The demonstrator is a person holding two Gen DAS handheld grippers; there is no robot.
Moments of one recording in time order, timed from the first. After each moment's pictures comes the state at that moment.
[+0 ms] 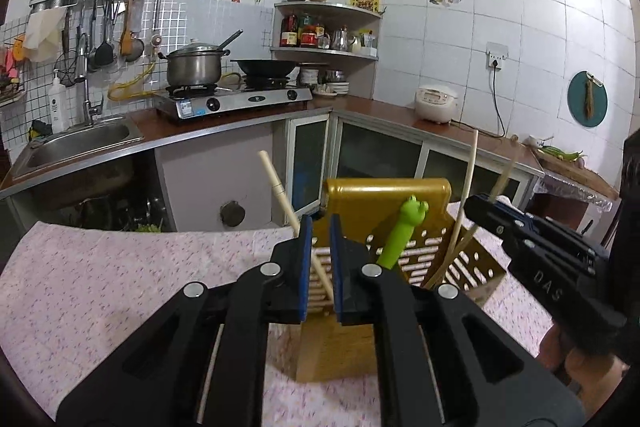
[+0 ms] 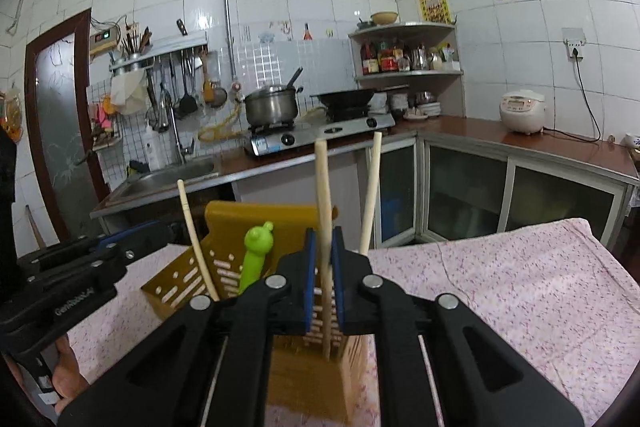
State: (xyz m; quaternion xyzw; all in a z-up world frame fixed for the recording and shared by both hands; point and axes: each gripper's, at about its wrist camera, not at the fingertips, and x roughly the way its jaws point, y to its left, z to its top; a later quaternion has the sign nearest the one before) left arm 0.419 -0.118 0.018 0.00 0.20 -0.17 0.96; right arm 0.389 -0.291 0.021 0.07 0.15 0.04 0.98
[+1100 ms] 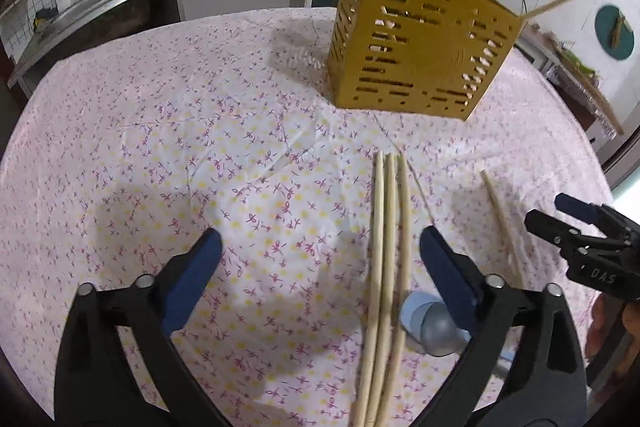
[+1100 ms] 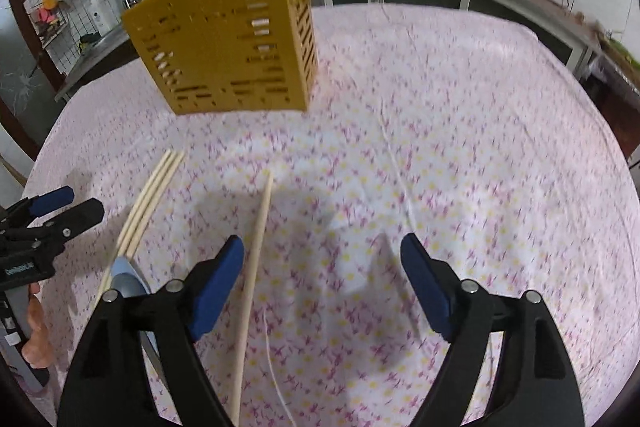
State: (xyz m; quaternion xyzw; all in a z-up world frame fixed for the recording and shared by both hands) left arm 0.336 -0.065 -0.070 0.02 0.47 -0.15 0.87; right arm 0.288 -0.295 -0.078 0.09 0.47 -0.02 0.88
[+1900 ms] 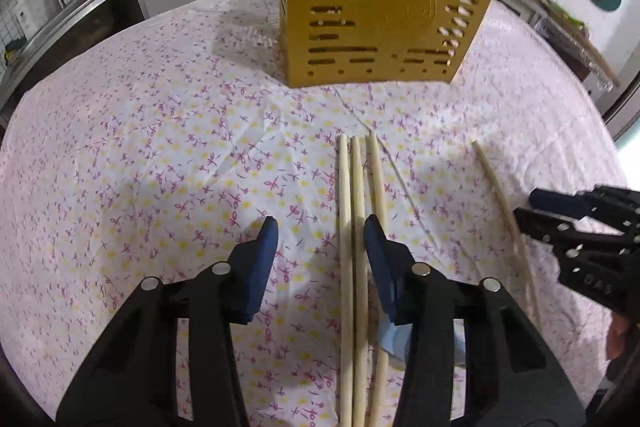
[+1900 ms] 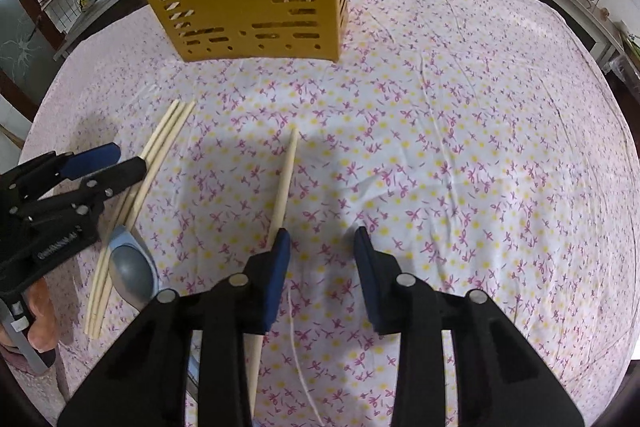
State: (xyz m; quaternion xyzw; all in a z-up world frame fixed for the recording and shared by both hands) left arm 0.352 -0.107 -0.089 0.08 0.50 -0.18 0.84; right arm 0.300 -0.269 -0.089 0.06 0.55 0.00 0.83
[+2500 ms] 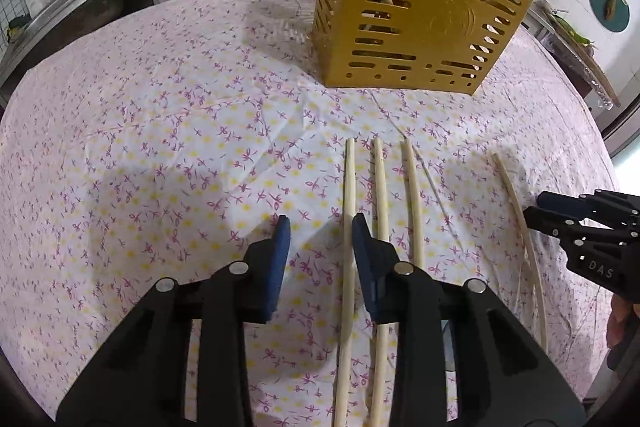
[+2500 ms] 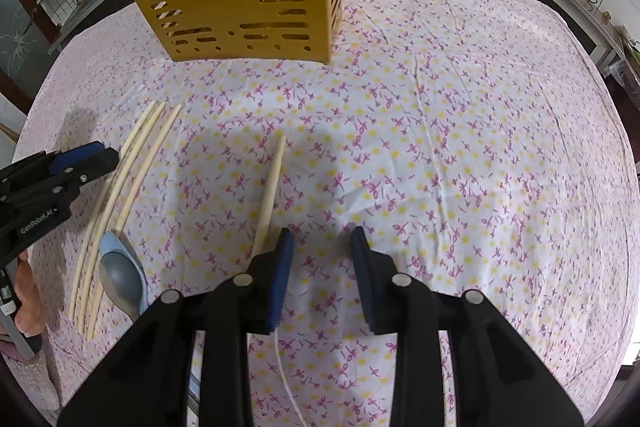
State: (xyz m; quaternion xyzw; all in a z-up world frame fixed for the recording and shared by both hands) left arm 0.371 -0.076 -0.088 0.04 0.52 -0.18 0.83; right arm 0.311 -0.274 -0.088 0.05 0.56 0.00 0.83
